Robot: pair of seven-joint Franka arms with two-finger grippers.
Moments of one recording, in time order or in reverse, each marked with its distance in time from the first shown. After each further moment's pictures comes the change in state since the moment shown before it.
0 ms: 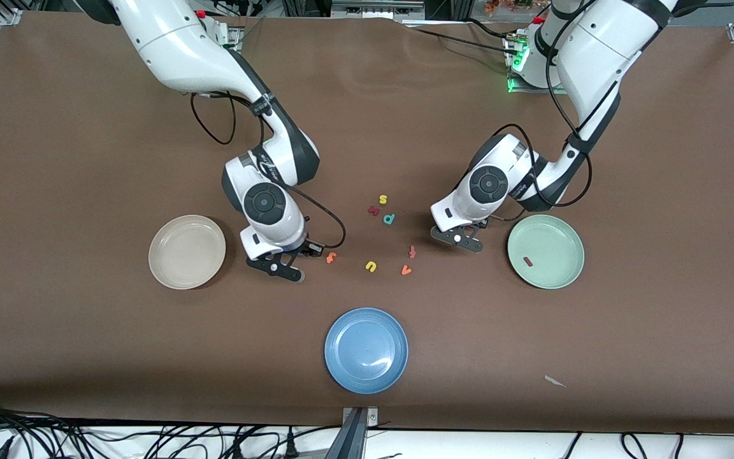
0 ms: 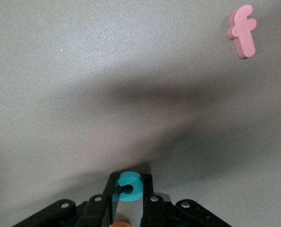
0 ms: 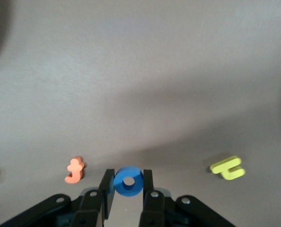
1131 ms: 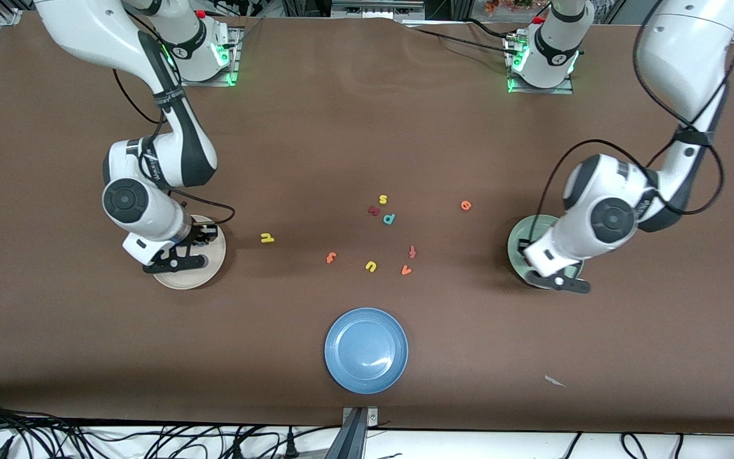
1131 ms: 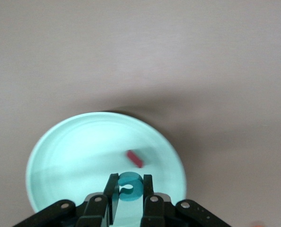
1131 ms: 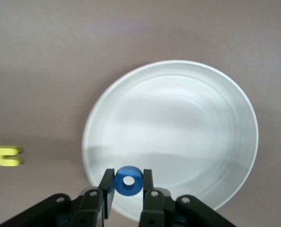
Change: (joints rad) left arm 0.282 -0.063 0.024 0.176 0.007 -0.190 0.176; right arm -0.141 -0.272 -0.216 -0.469 0.044 0.149 -0.803
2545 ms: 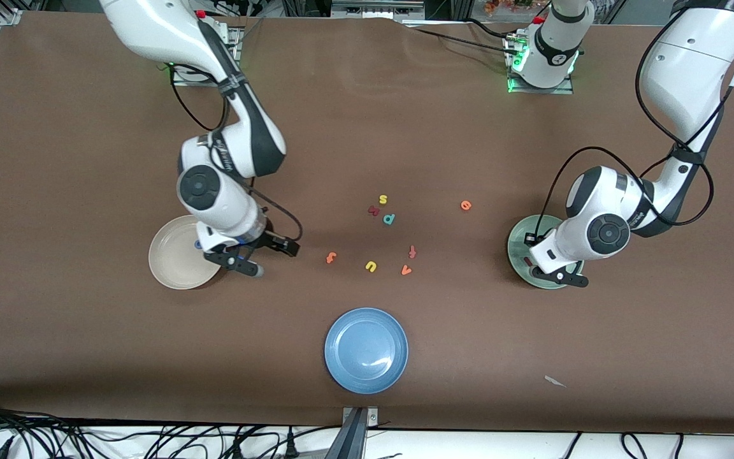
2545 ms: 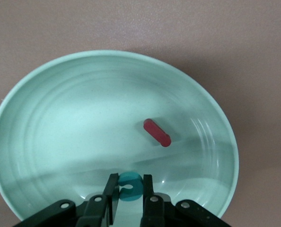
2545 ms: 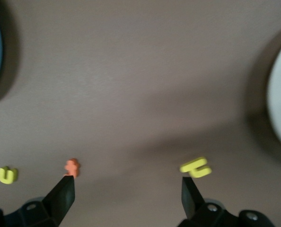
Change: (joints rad) left arm 0.035 0.071 -0.001 -0.076 0.054 0.003 0.005; right arm 0.253 0.129 0.008 0.271 0.217 -0.015 0.686
